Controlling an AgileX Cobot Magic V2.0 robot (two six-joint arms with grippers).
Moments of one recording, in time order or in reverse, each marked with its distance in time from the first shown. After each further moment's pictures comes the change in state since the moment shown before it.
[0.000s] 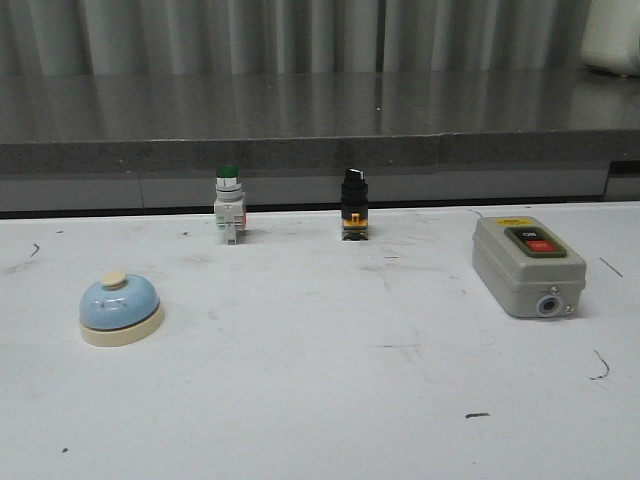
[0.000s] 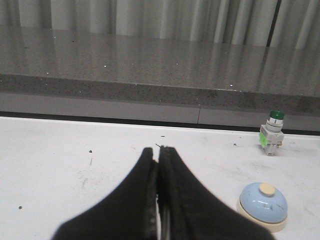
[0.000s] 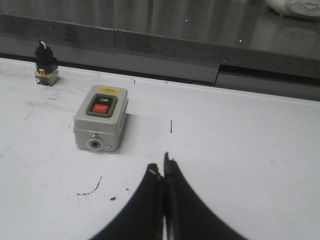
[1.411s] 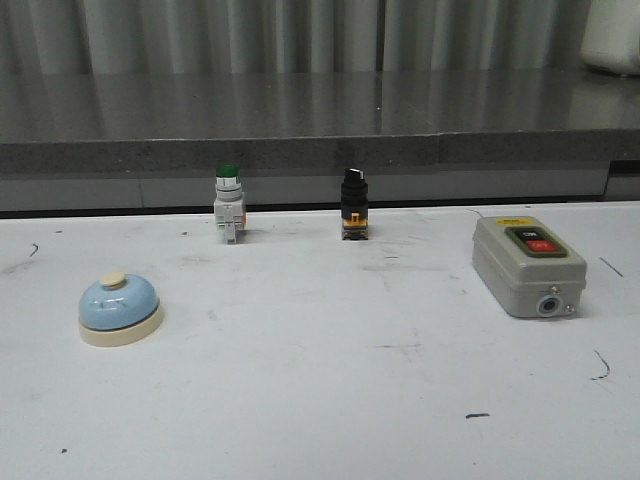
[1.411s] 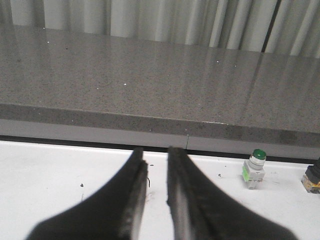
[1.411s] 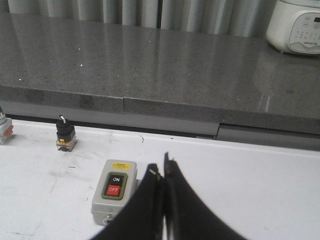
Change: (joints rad) left arm 0.000 0.390 -0.475 -0.039 0.176 -0.001; right arm 0.000 0.327 -0.487 0.054 0.150 0.000
